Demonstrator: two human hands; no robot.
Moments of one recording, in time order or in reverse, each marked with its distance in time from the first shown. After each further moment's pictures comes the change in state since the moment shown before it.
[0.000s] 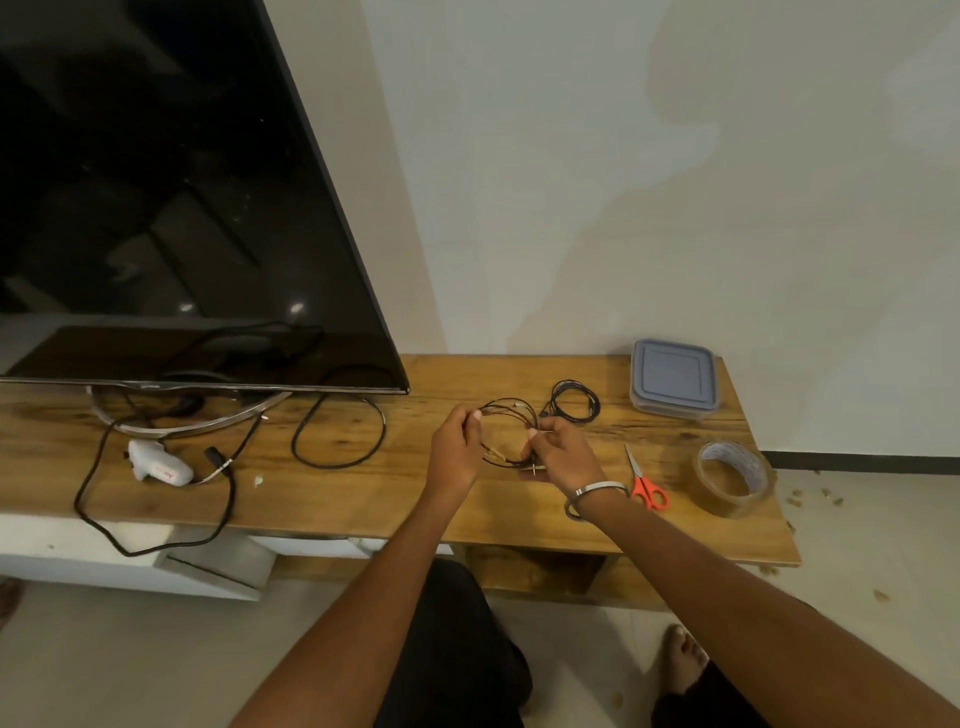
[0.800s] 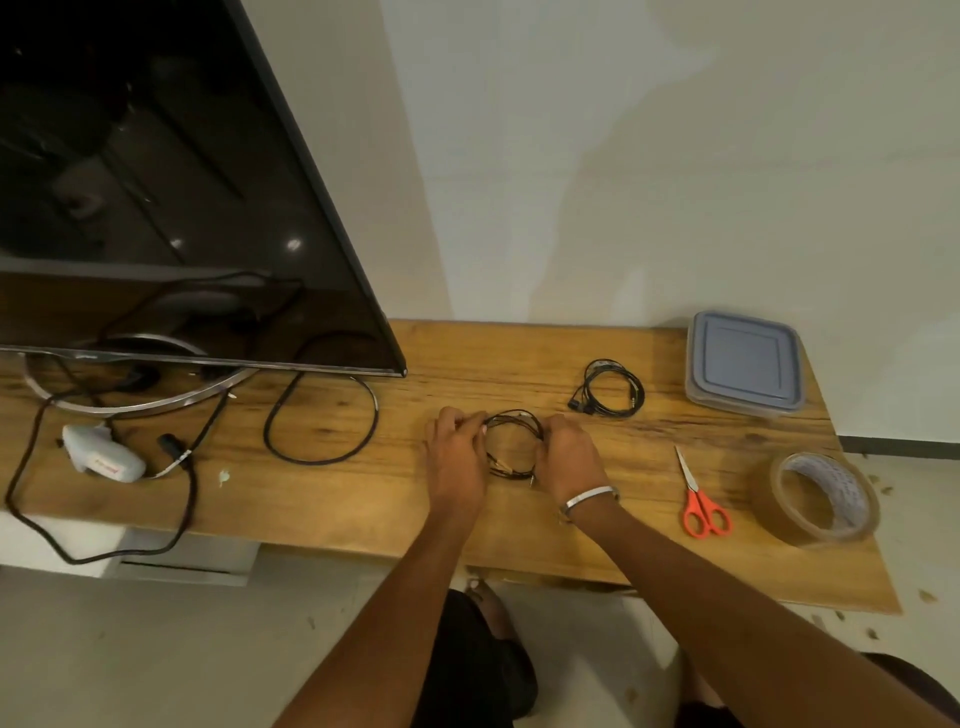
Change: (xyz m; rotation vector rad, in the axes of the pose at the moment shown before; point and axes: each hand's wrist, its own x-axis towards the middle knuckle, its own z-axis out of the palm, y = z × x) left_hand 0.039 -0.099 0.040 0.507 0.080 0.035; right_hand 0.087 0.058 0.025 -0.879 0.113 -0.160
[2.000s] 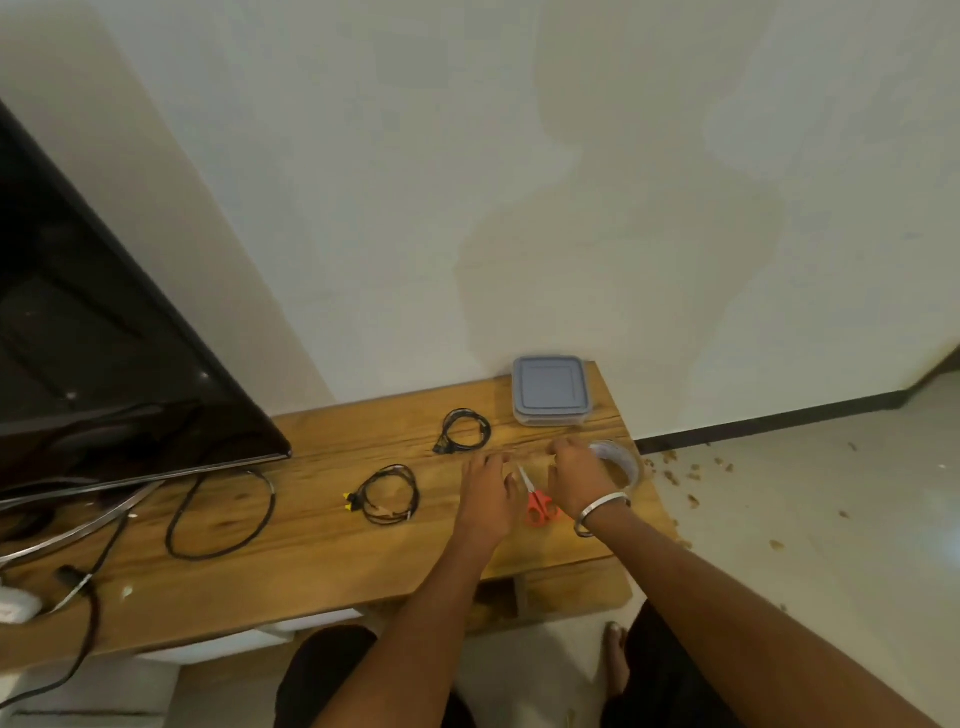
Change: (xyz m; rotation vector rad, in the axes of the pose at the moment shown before) left_hand -0.070 0.192 0.018 -0.138 -0.350 0.275; right_hand -0.083 0.109 -0.160 -0.166 0.111 0.051
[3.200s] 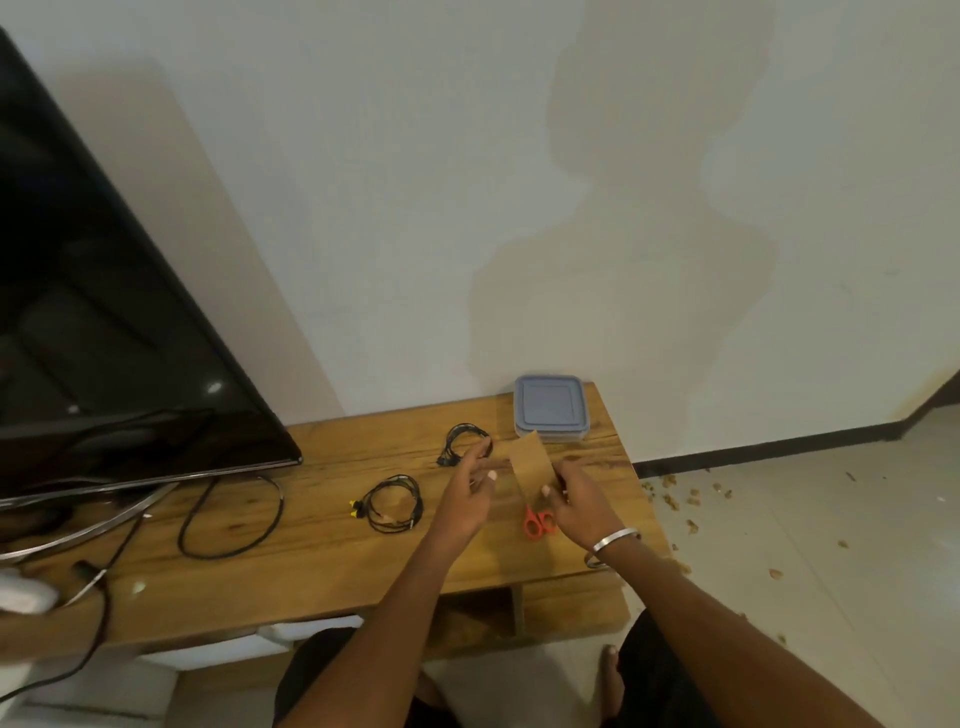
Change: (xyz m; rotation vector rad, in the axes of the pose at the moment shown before) left_hand -0.022 0.007 -0.048 -0.624 -0.078 -0.141; right_hand -0.035 0.001 -0.007 0.407 0.050 -0.079
